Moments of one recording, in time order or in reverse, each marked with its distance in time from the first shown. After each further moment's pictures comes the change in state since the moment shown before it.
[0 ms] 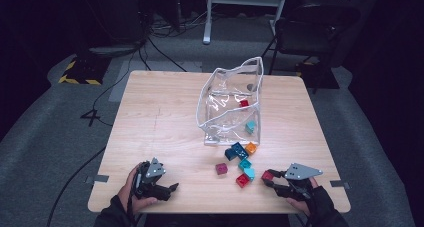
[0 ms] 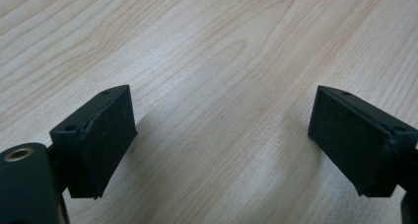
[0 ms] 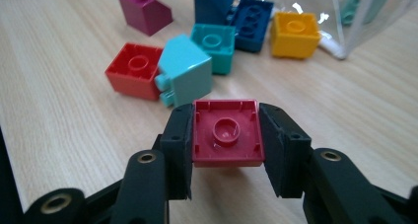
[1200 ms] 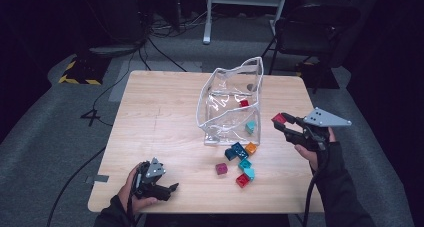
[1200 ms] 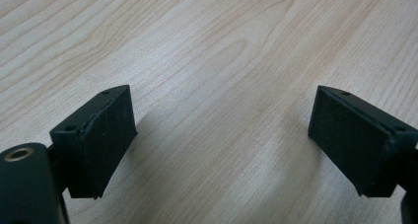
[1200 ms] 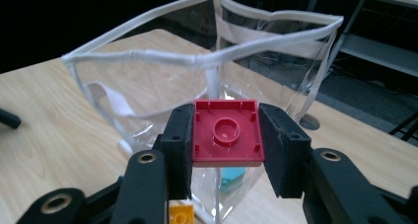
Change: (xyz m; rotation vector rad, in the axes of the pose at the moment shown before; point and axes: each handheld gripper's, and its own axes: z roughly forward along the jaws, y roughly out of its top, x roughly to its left) left arm 0.000 0.000 0.000 0.000 0.000 0.000; right arm -0.049 0.146 -0.051 -0.236 -0.219 0.028
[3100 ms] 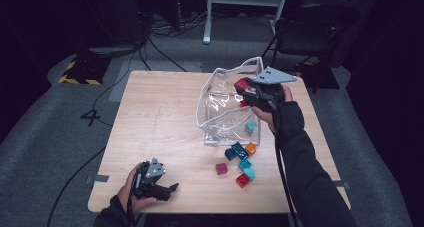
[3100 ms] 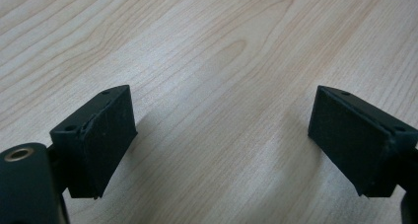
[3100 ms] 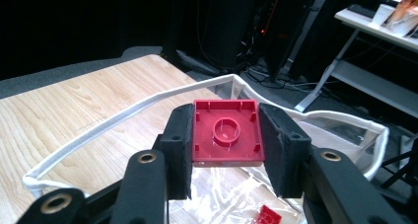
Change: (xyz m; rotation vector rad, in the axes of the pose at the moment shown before) left arm 0.000 0.000 0.000 0.000 -0.003 0.000; right arm 0.035 0.101 0.098 0.018 -0.045 -0.105
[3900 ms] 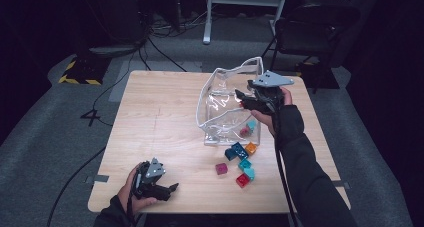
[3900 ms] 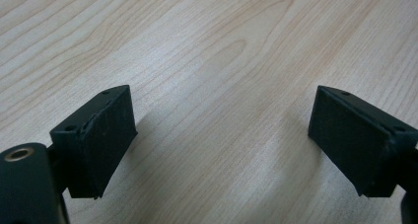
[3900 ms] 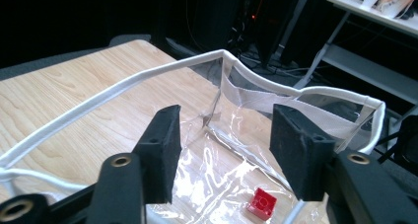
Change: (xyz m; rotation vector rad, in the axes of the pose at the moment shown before) left arm 0.000 0.000 0.000 -0.002 0.000 0.000; right arm -0.001 -0.013 0.004 0.036 -0.041 0.017
